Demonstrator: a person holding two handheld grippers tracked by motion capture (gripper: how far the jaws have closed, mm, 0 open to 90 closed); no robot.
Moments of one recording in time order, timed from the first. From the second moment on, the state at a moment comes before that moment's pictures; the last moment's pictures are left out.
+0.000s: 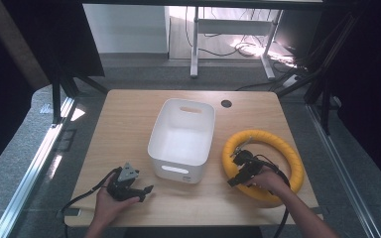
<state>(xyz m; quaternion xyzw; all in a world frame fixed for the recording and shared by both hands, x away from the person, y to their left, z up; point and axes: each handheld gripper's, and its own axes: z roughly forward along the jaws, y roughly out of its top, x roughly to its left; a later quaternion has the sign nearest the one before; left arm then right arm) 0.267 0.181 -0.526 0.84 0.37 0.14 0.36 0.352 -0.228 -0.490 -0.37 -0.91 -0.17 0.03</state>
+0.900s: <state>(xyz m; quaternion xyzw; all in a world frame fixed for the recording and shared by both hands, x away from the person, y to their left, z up) 0.268 0.180 -0.527 0.84 0.37 0.14 0.36 0.349 -0.297 -0.435 -0.39 -0.82 -0.41 0.04</state>
